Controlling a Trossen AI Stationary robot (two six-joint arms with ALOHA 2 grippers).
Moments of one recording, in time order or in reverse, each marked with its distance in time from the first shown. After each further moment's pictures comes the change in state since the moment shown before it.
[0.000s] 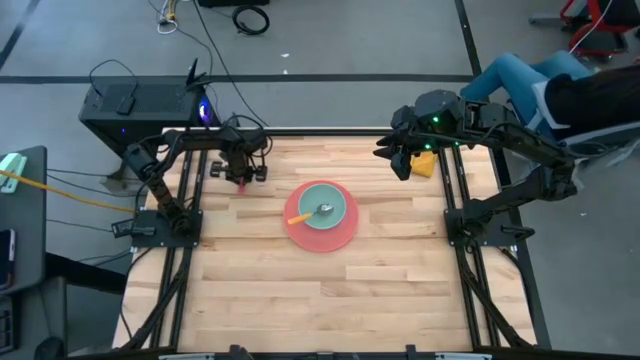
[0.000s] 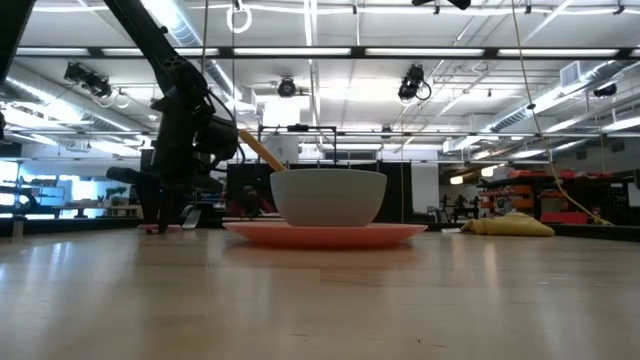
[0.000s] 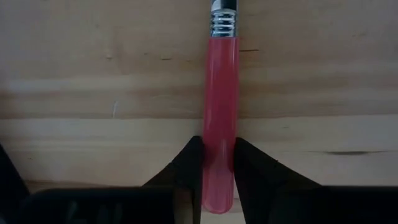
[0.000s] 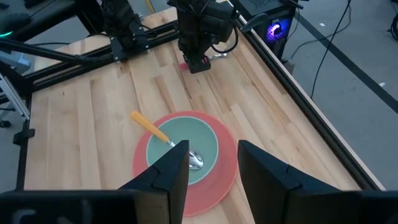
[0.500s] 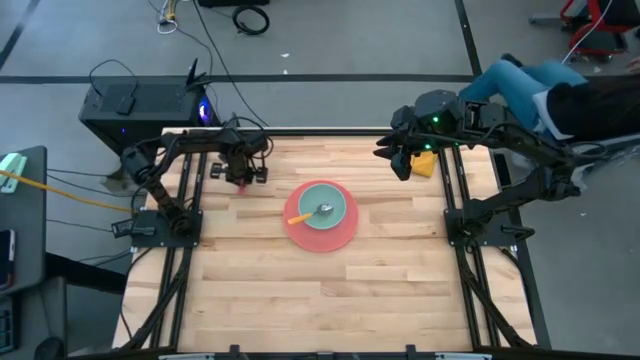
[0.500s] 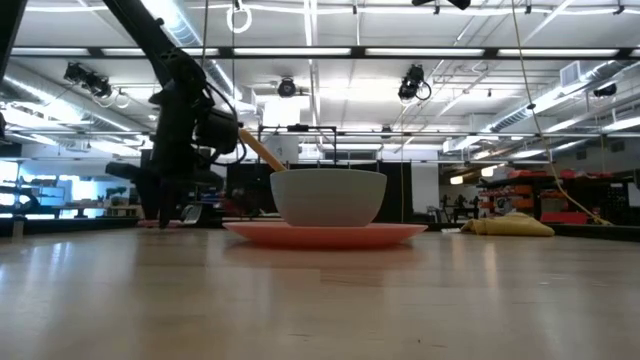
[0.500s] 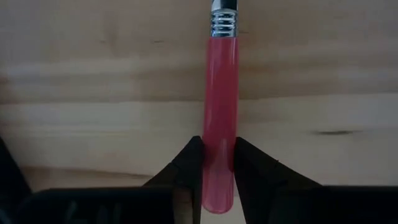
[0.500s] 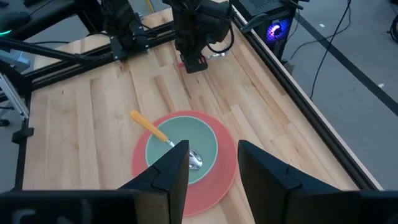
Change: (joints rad) left arm -0.039 -0.050 -0.005 -0.029 0.004 -0.032; right arm 0.000 0.000 0.000 -0.001 0.000 -0.007
